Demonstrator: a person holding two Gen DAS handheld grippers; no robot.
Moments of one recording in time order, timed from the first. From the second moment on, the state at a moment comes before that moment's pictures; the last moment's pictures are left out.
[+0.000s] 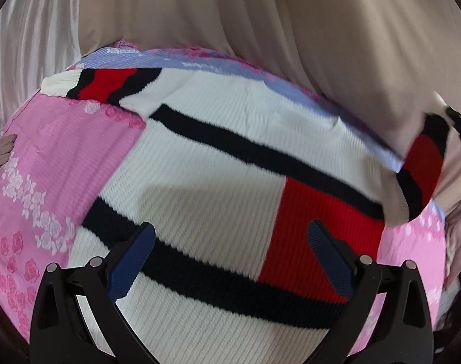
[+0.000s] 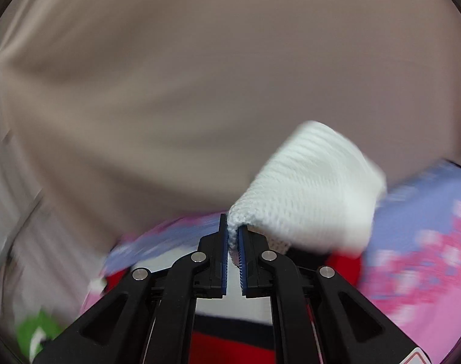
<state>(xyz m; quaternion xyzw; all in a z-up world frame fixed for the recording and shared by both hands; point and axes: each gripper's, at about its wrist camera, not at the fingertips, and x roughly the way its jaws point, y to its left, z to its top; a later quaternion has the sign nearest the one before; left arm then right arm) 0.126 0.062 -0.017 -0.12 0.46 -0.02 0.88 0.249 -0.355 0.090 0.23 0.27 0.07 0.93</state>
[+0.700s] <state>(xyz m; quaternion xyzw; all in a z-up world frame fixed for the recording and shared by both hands) 0.322 0.083 -0.112 -0.26 0.52 -0.01 0.81 0.196 -0.315 -0.089 0.12 0.48 -0.09 0.86</state>
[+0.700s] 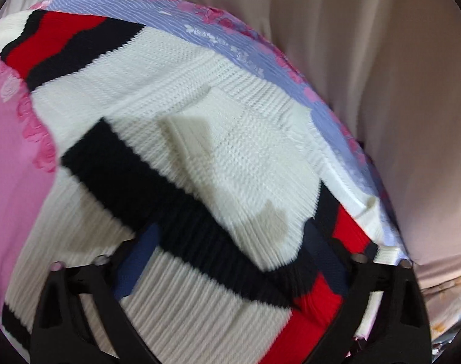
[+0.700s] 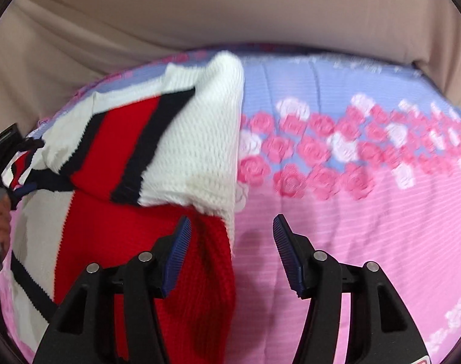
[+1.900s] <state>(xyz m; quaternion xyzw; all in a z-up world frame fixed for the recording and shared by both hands) 0.091 0.247 -0.118 -0.22 0.57 0.06 0.79 0.040 -0.246 -0.106 0.21 0.58 0.02 0.78</state>
